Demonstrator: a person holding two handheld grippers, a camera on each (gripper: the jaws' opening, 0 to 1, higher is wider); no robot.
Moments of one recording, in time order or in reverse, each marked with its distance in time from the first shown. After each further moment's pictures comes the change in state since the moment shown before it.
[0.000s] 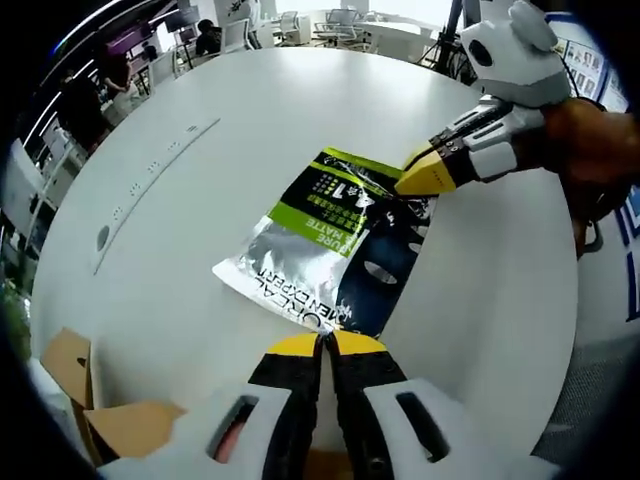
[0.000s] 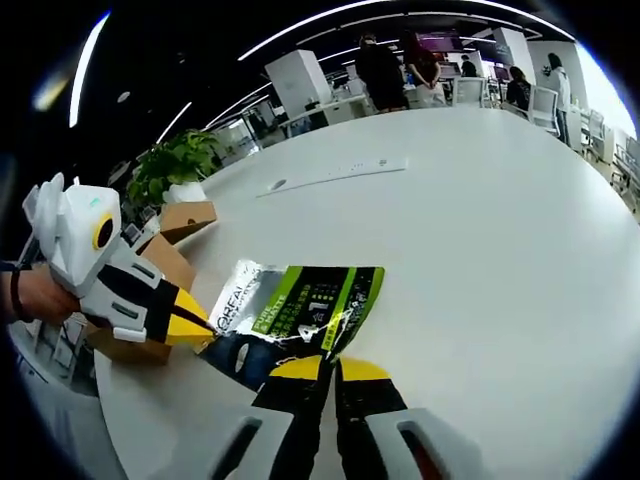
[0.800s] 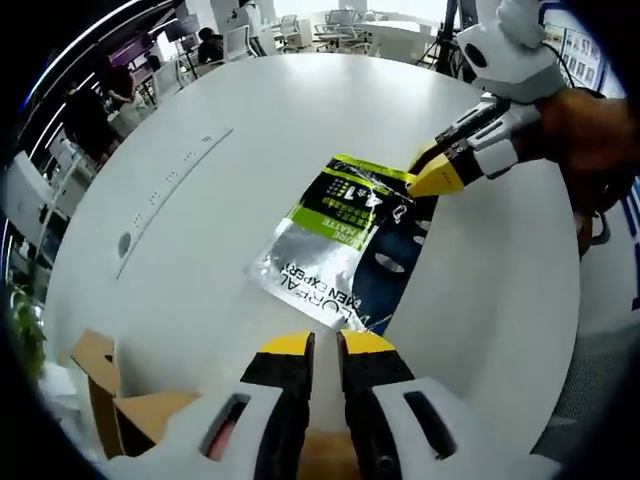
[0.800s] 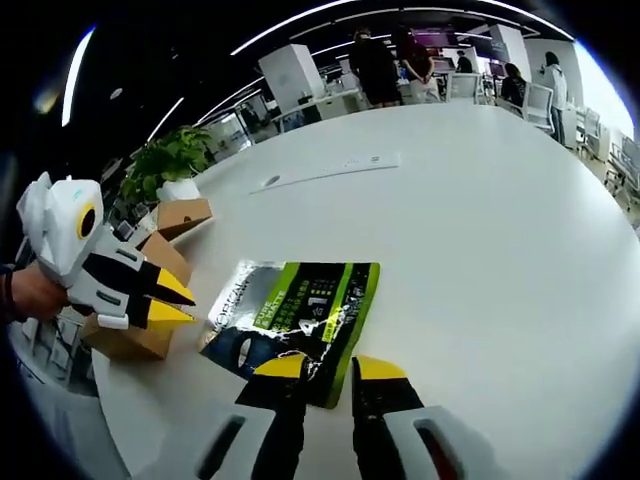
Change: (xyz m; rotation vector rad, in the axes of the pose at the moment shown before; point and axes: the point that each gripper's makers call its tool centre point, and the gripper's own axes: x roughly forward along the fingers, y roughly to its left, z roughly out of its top) left arm -0.019 0.018 0.001 0.020 -0.020 0.053; right arm -0.012 0.001 -0.001 0.003 0.031 -0.038
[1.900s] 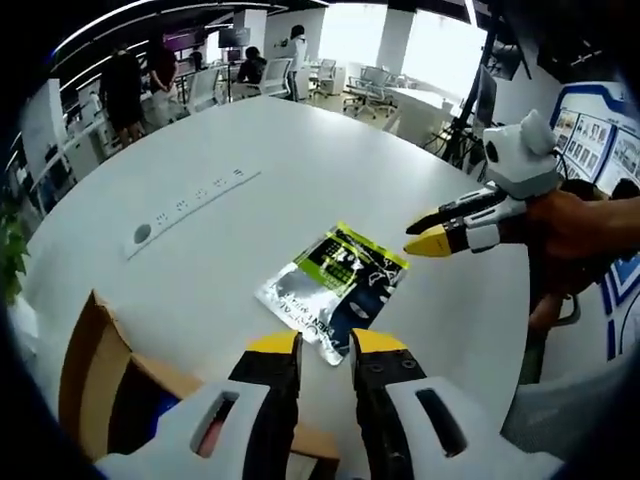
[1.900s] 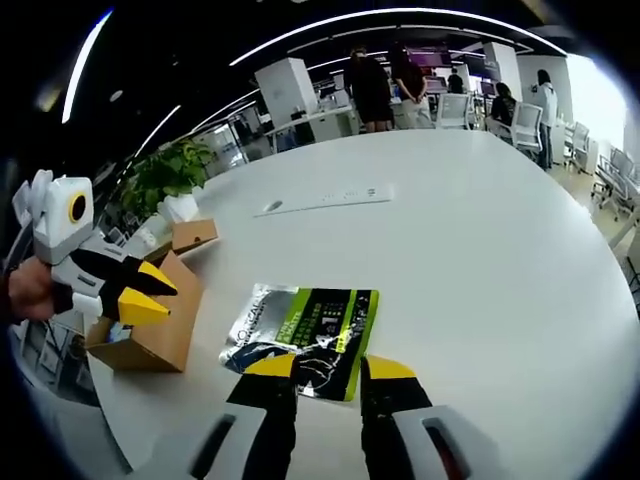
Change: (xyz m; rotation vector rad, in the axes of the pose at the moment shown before) left arm -0.064 -0.007 0.024 -0.242 -0.236 -0.086; right arm -0.040 0.016 0.018 -0.010 -0.076 -0.059
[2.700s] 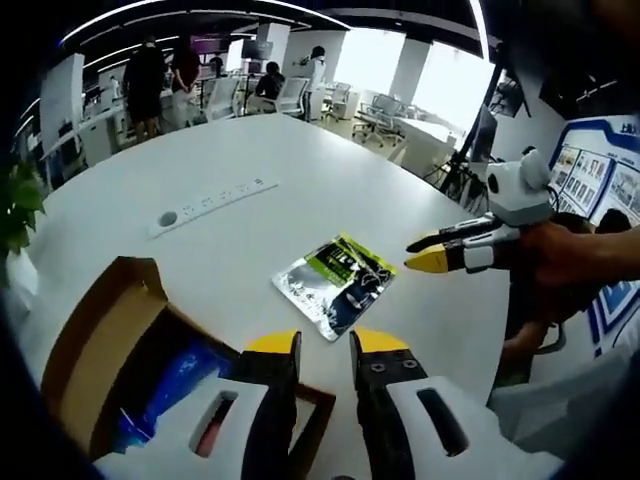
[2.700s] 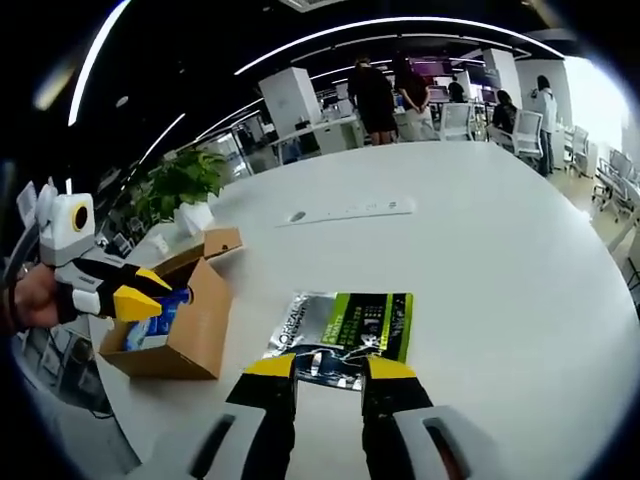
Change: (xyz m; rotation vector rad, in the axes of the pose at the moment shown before) left arm -0.061 0.011 -0.015 -0.119 -0.119 -0.016; right arm -0.019 0.048 0.003 0.000 -0.046 0.015
